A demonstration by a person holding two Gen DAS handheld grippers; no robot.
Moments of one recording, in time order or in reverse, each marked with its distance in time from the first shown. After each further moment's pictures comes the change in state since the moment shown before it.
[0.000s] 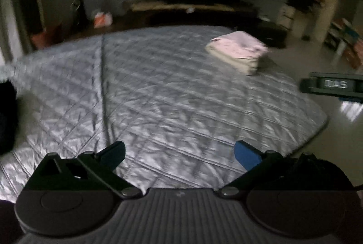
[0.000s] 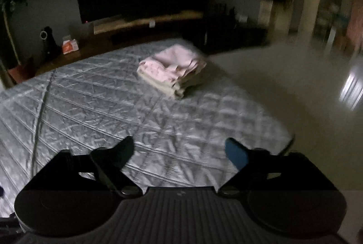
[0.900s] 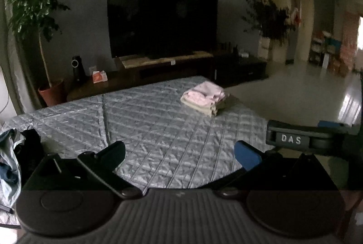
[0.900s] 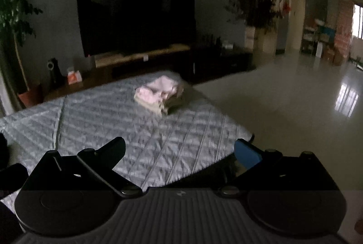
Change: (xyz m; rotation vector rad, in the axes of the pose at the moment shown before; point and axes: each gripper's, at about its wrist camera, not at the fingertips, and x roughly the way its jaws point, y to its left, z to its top) left arm -0.115 -0.055 0.003 0.054 -0.238 0.003; right arm -0.154 -0.057 -0.041 0.080 -0.171 0.020
